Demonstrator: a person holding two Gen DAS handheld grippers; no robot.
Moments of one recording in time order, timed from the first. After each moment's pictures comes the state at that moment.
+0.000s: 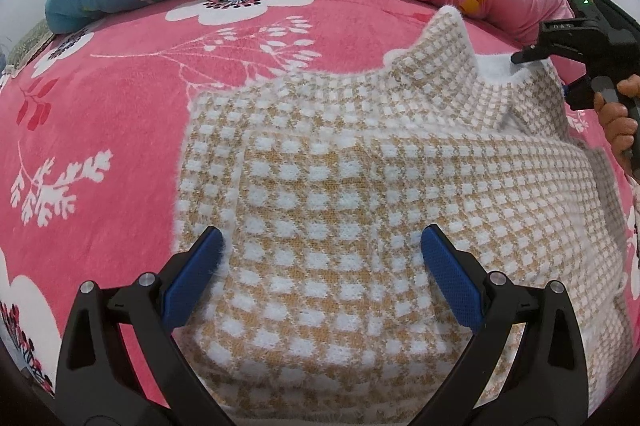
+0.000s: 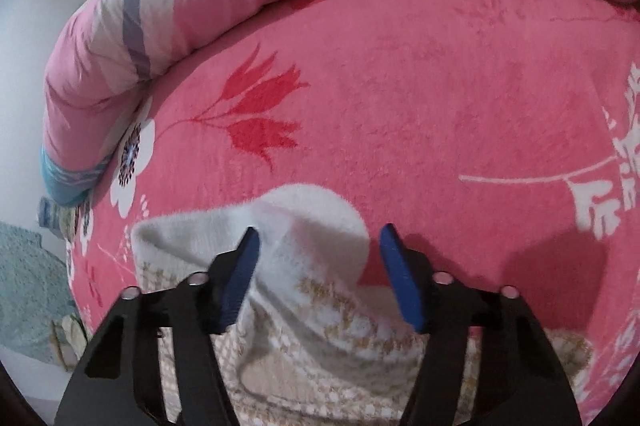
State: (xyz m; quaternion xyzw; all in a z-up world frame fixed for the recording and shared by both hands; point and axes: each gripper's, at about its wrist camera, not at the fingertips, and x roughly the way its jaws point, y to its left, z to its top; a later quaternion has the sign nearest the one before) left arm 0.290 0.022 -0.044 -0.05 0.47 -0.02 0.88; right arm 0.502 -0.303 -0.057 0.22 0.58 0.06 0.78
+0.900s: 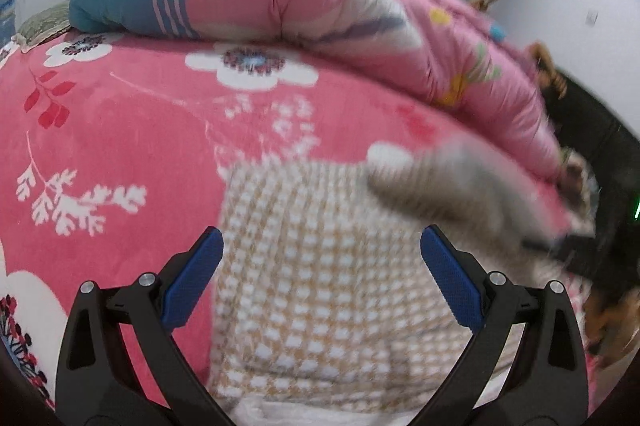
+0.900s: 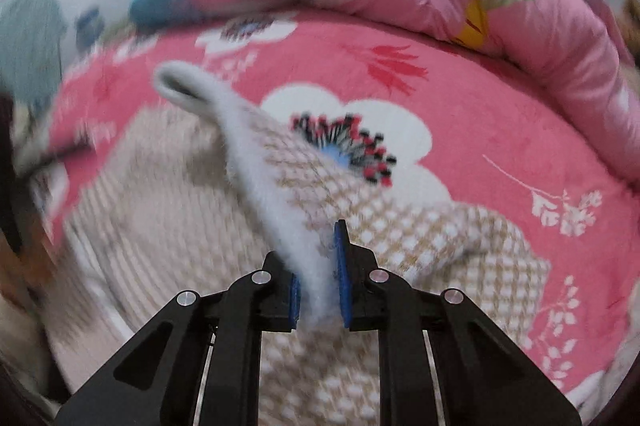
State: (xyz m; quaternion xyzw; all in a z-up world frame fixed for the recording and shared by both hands) left arm 0.264 0.065 0.015 -0.17 0.35 -0.05 0.92; right arm 0.323 -0.239 -0.010 -0.11 0.47 0.21 0.85
